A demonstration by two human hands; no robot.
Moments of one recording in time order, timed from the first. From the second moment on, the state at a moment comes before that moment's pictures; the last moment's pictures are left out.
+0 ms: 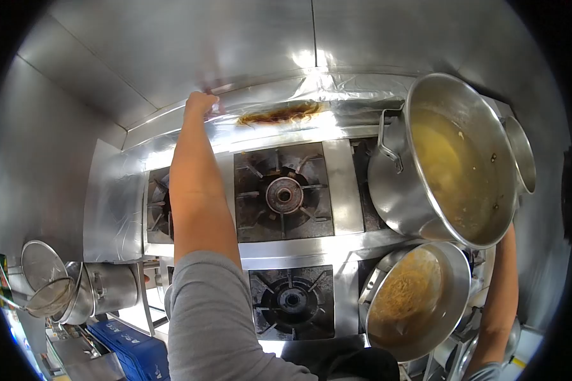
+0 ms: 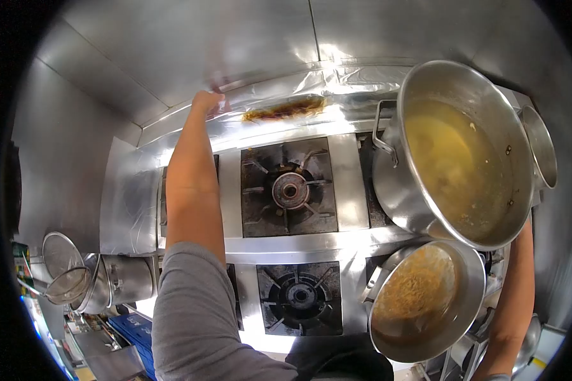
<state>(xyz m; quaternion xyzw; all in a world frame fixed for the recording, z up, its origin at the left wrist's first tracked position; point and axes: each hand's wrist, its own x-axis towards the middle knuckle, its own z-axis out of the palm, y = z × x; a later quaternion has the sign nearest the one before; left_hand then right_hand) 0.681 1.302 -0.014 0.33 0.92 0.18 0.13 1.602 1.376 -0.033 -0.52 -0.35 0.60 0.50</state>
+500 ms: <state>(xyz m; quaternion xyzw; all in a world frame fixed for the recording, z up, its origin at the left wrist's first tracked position) 0.707 1.330 -0.003 0.31 0.94 0.10 0.12 1.604 1.362 -0.035 -0.53 -0.35 0.59 0.51</state>
